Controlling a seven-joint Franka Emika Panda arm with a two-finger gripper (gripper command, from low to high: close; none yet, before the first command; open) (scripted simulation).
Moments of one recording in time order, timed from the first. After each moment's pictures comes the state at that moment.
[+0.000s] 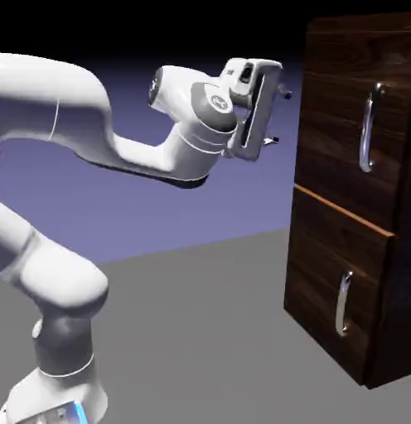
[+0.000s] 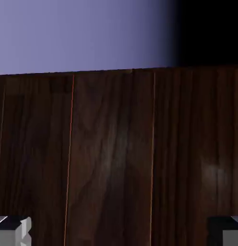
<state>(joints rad) 0.53 -0.71 -0.58 -2.42 -1.49 3.07 0.18</state>
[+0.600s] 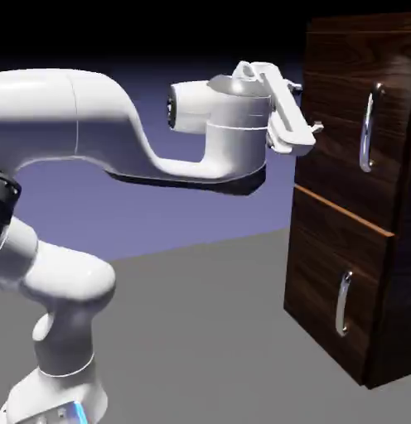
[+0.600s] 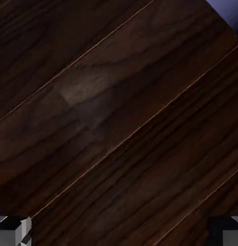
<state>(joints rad) 0.80 -0.79 -0.88 -2.21 -2.27 3.09 -0.11</state>
